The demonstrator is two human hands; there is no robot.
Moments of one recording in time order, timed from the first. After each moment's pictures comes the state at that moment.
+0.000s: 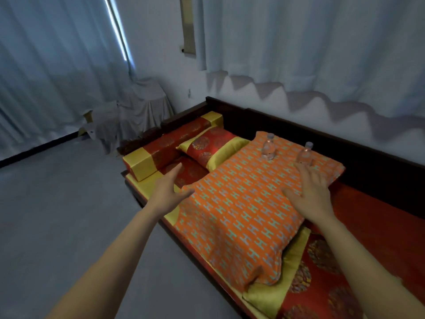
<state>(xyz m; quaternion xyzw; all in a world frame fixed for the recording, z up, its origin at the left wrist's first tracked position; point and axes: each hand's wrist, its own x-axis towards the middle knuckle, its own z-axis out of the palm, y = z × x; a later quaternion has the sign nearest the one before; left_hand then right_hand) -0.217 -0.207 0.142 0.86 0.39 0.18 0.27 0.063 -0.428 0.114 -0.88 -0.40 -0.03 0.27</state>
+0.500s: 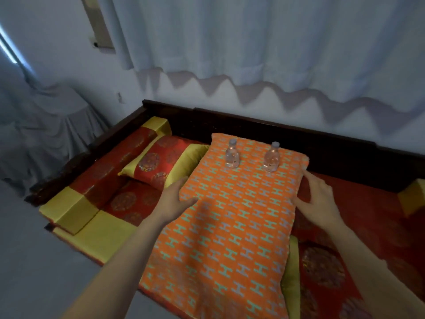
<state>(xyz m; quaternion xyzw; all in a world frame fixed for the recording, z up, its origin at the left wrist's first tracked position) -0.018 -0.075 0.076 0.91 0.24 0.07 0.33 0.182 -0.396 0.055 -0.92 -0.25 0.01 0.29</state>
